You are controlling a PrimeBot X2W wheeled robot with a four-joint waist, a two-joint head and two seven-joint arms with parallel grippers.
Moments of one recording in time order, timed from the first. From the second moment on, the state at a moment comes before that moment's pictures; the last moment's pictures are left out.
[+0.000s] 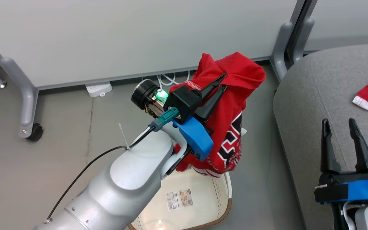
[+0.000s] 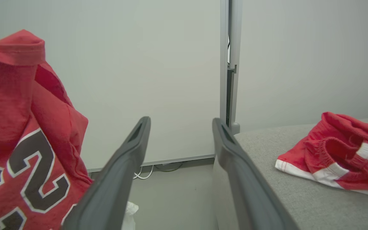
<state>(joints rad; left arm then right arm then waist) -0.93 0.05 -0.94 0.59 -0.51 -0.02 -0.26 -0.13 -0.13 -0.09 0.11 0.15 0.13 -0.26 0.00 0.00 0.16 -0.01</state>
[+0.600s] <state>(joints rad) -0.95 0.05 -0.97 0.53 -0.56 0.00 -0.26 -0.06 -0.11 -0.10 0.12 0.15 0.13 -0.26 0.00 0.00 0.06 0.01</state>
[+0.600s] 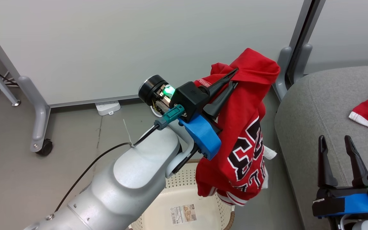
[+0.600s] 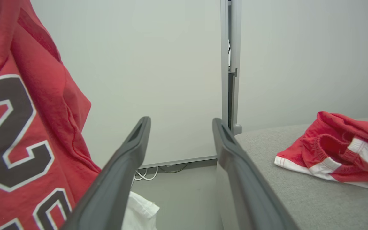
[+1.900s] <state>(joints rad) -0.96 0.05 -0.97 0.58 -0.55 0.01 -0.26 -0.12 -0.11 0.37 0.08 0.18 0.13 -0.26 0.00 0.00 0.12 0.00</state>
